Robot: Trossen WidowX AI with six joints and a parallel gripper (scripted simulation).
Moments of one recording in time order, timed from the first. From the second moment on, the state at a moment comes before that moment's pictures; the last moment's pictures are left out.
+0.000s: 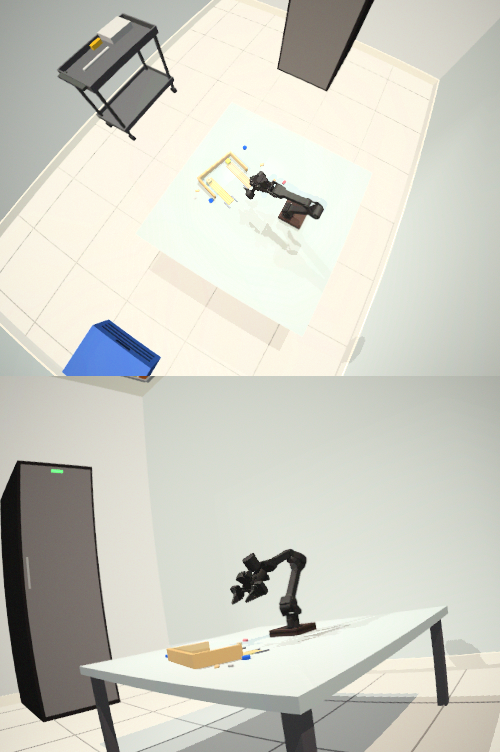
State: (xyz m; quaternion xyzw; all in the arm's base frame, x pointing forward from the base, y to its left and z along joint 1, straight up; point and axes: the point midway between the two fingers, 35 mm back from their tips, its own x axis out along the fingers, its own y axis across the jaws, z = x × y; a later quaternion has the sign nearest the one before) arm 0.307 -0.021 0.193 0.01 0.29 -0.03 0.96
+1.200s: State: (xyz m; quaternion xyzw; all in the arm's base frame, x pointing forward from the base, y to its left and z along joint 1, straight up) arm 0.419 0.079 0.091 0.11 0.68 -0.10 0.72
